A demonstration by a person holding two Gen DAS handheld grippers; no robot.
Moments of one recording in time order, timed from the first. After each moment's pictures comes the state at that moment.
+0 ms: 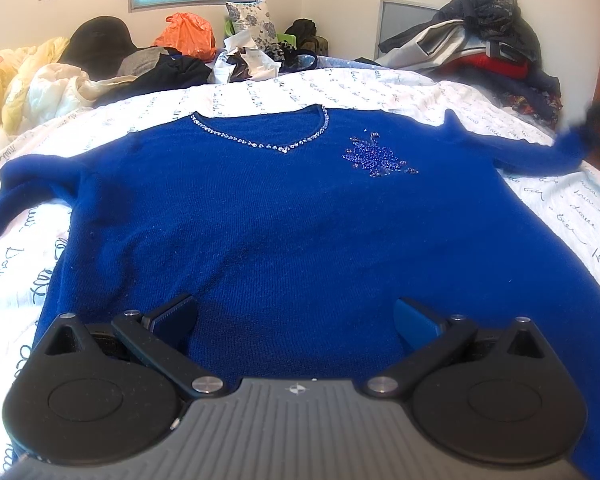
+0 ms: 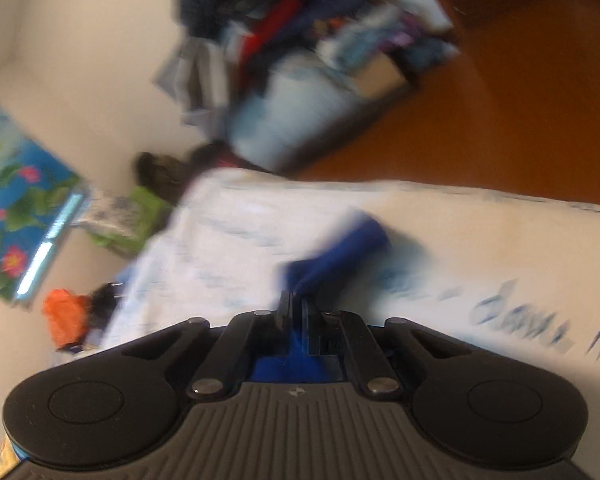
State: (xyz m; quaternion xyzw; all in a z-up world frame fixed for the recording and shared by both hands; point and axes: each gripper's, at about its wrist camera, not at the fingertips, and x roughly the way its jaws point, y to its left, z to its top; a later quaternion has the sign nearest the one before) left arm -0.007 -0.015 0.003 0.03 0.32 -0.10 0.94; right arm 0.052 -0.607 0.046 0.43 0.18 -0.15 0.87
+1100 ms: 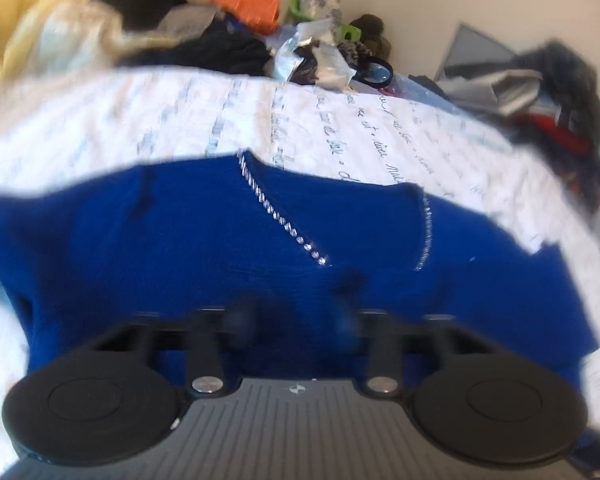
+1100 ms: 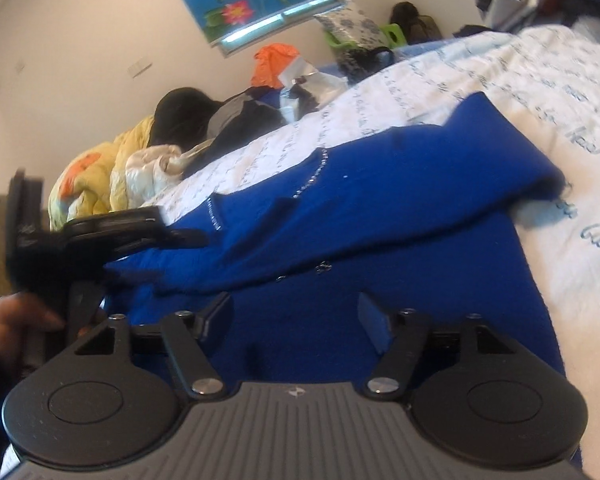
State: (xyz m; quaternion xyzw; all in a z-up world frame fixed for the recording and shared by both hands) left arm 0.164 0.015 0.036 -0.08 0.36 -0.05 0.93; right arm -0.010 -0.279 0.027 0.20 0.30 0.16 0.92
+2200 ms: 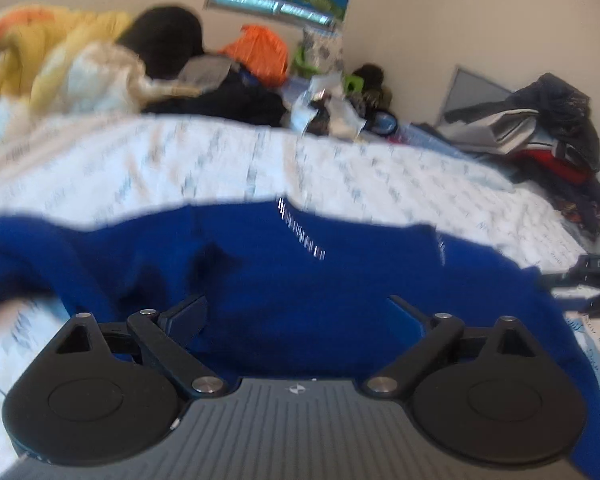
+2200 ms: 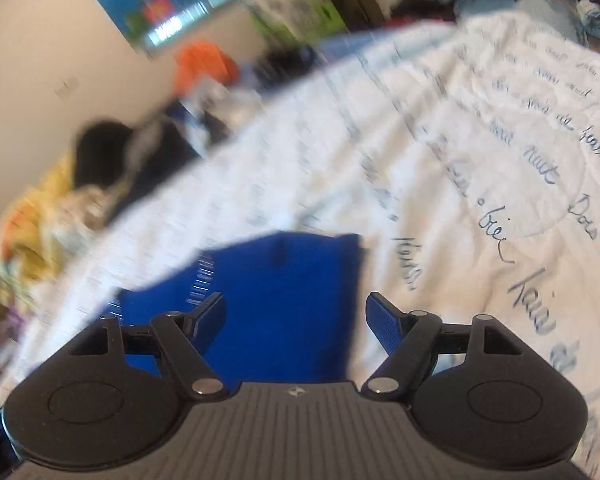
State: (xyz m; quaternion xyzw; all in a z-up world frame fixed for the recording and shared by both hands) left arm 0.128 0.061 0.039 -0.11 0.30 -0.04 0.95; right arm 0.155 -0.398 0.046 0.22 0.41 0.07 0.88
